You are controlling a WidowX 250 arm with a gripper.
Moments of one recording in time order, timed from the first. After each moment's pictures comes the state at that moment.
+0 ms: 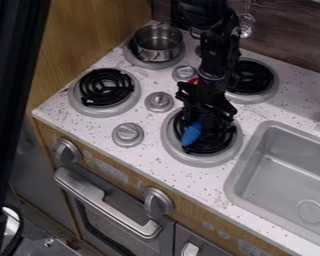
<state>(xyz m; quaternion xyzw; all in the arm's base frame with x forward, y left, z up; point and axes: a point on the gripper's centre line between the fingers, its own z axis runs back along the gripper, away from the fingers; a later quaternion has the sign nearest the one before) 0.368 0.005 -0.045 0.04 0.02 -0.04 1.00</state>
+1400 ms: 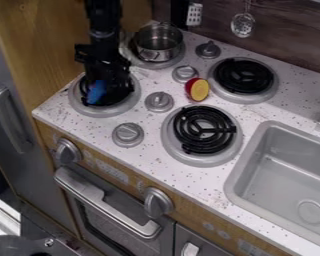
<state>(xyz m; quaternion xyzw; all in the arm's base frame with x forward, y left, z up) 0.350 0.198 -0.031 0.08 0.00 0.11 0.99</state>
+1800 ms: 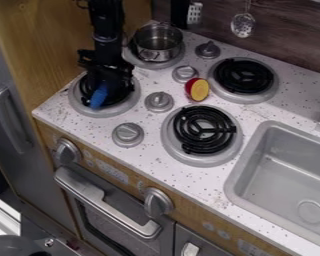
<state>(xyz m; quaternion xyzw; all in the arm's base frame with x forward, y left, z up) 0.359 0.198 -0.038 0.06 0.01 0.11 0.99</state>
